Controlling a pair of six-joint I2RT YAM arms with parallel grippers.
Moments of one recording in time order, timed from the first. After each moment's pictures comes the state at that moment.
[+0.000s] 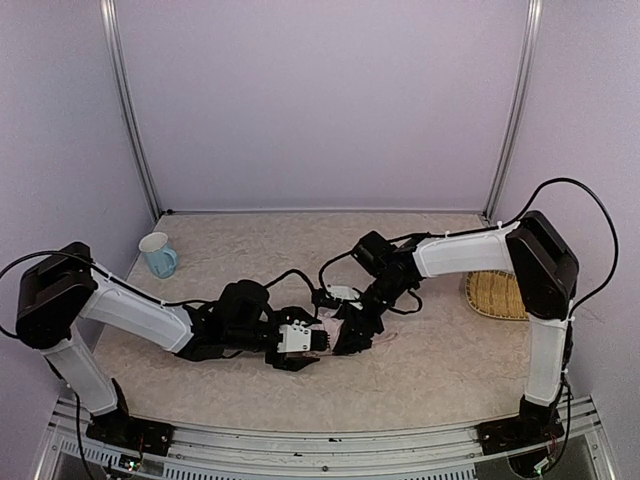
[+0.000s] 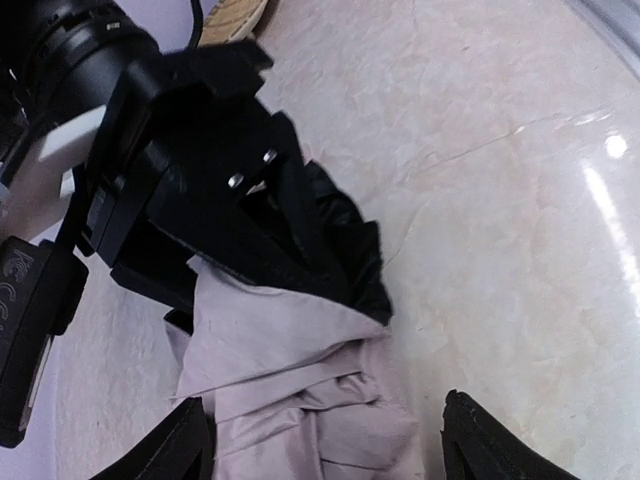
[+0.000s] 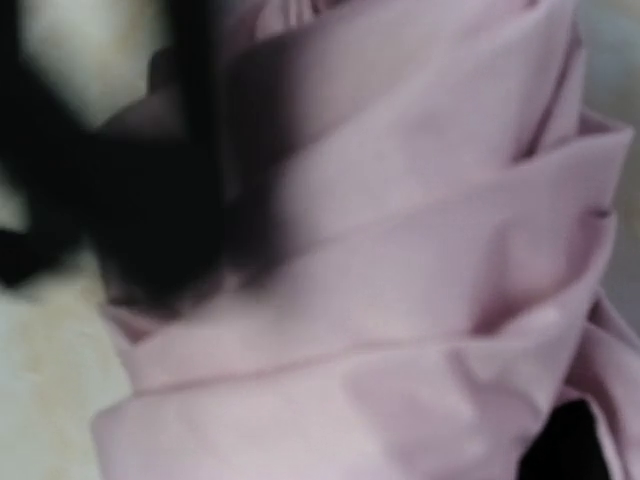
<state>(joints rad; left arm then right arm) -0.98 1.65 0.65 0.47 0.24 0.84 0.77 2.01 1.33 -0.57 -0.60 -0.67</state>
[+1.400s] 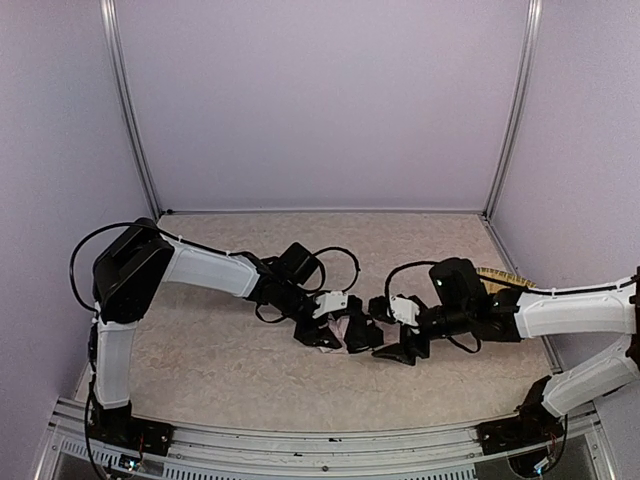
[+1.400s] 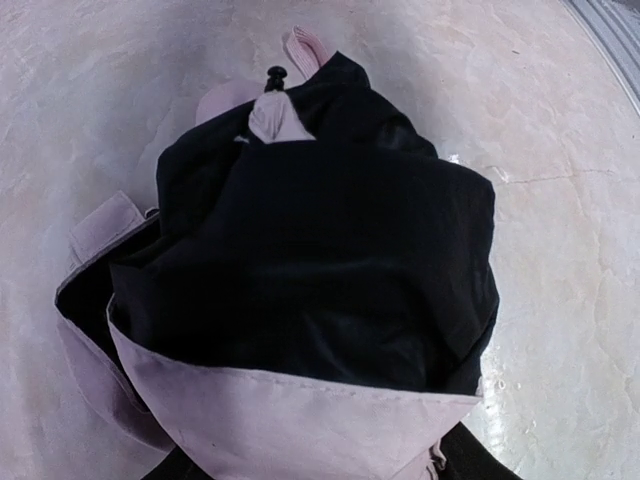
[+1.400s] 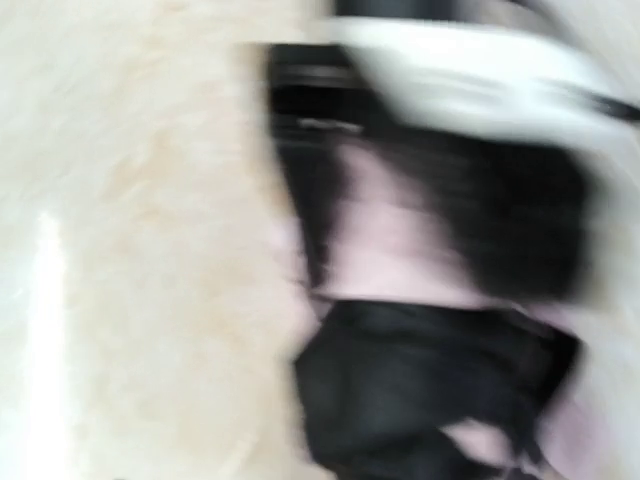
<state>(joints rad) -0.84 2.12 1.33 -0.22 0.53 0.70 0.78 1.30 0.63 -0.01 -0.40 -0.51</state>
